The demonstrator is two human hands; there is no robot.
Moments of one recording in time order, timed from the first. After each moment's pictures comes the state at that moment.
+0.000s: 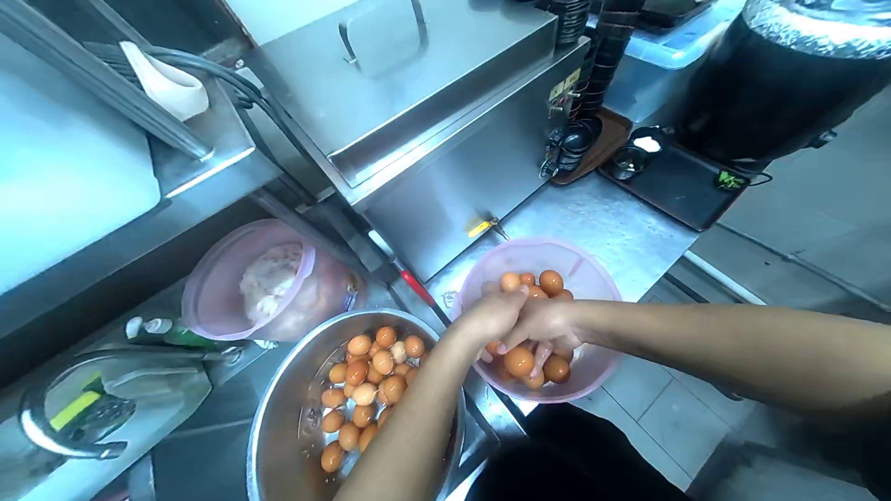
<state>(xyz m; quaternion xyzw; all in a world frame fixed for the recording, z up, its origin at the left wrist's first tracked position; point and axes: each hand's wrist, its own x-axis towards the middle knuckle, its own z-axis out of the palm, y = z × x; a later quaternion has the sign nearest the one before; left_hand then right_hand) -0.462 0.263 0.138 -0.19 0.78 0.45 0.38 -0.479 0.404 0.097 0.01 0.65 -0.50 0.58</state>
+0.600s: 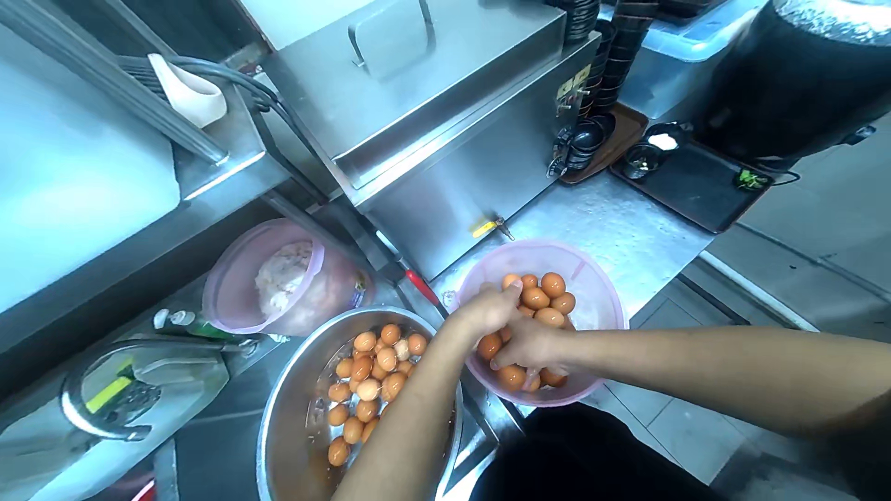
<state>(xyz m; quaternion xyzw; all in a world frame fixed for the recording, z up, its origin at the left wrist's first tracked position) -0.483 0.266 0.130 -0.17 0.83 0.36 0.40 -0.457 0.388 0.084 0.00 0.73 -0.45 0.52</state>
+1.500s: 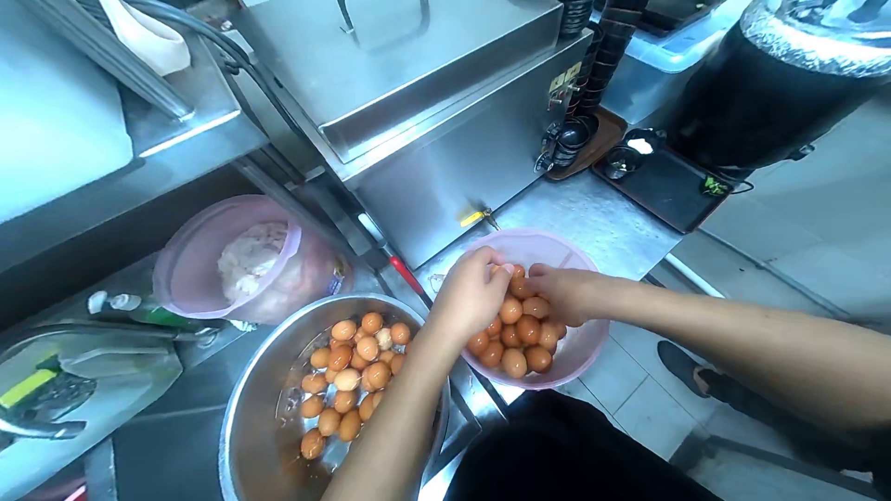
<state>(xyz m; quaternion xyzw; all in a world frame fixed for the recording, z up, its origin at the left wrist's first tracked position) -0.454 0.249 0.151 0.00 0.90 0.41 0.13 -0.509 0.450 0.112 -0.30 0.89 -0.05 0.34</state>
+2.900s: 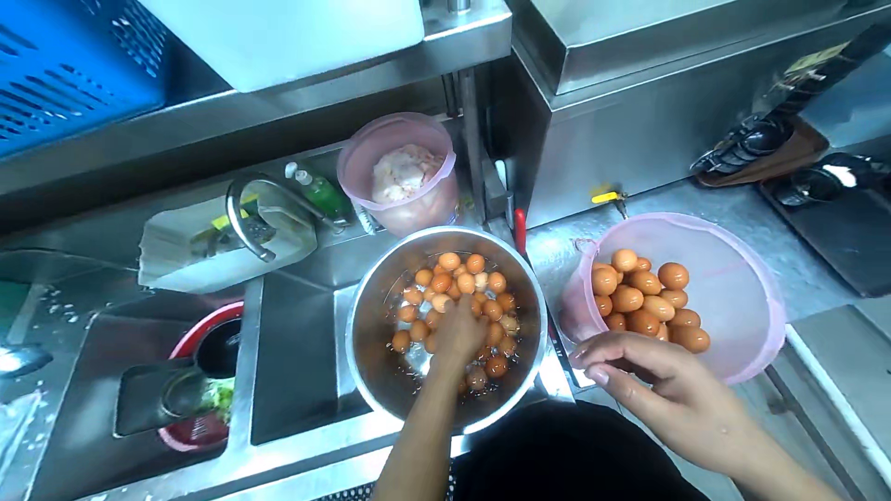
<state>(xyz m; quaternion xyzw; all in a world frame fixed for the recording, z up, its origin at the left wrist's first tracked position) -0.308 0.091 0.003 -0.33 0.88 0.28 0.18 -0.348 0.369 0.138 -0.37 0.72 -0.56 0.20</state>
